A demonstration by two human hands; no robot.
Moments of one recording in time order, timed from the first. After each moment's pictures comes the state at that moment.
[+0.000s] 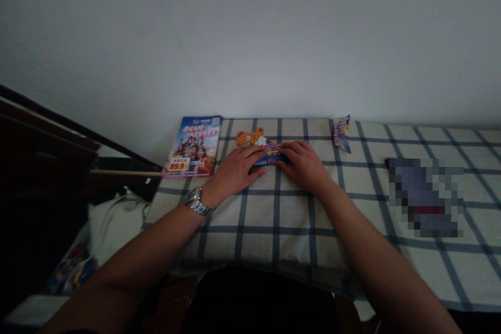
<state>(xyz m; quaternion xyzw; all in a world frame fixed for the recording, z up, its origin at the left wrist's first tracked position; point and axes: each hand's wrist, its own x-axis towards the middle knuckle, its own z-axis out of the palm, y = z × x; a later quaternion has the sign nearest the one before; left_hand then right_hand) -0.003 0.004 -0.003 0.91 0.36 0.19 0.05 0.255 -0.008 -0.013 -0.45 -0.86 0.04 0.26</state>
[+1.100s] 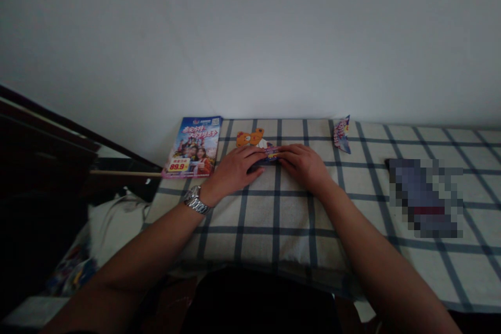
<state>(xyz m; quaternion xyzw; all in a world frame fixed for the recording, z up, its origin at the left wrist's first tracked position) -0.006 0.009 -0.002 0.92 0.33 0.21 0.08 0.257 -0.007 -0.014 -0.44 -0.85 0.06 0.27</state>
